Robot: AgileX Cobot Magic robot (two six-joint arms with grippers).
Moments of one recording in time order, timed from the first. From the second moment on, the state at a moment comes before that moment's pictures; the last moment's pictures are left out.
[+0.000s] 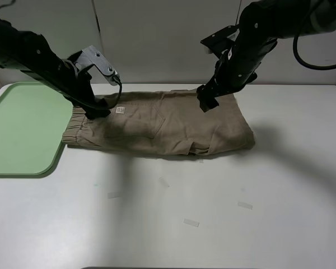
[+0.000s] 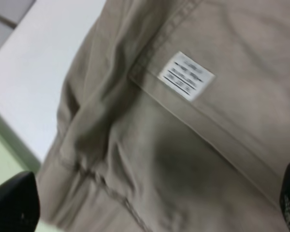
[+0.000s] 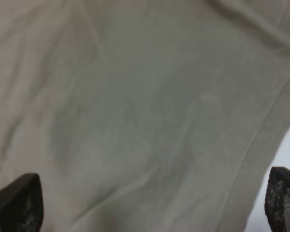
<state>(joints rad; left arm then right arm) -0.27 1.86 -1.10 -0.02 0.14 0.67 0.42 1.95 -1.38 -0.15 0.62 -0.10</state>
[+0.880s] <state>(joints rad) -0.27 1.19 -1.09 0.18 0.94 -0.02 0.42 1.82 -1.38 0.08 0.97 -0.09</state>
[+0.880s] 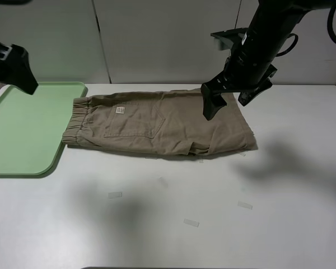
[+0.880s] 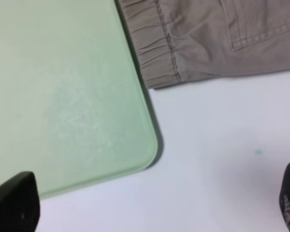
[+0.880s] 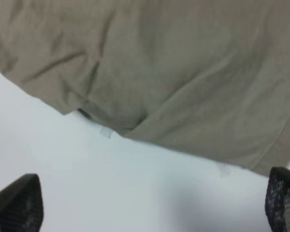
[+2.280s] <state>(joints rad) -0.27 0.08 -0.49 0.00 1.07 -0.03 0.42 1.82 -1.38 0.10 0.98 -0.09</state>
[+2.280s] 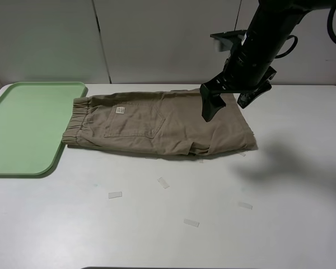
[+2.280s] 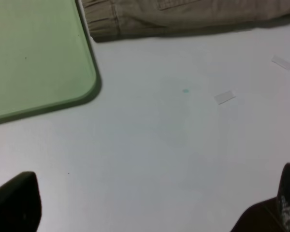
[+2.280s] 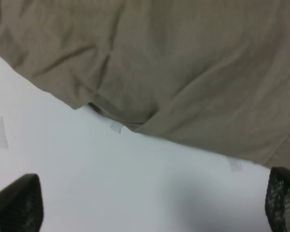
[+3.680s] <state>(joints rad) 0.07 0.07 -0.49 0.00 1.06 -0.03 0.42 1.88 -1.38 0.10 0.81 -0.09</state>
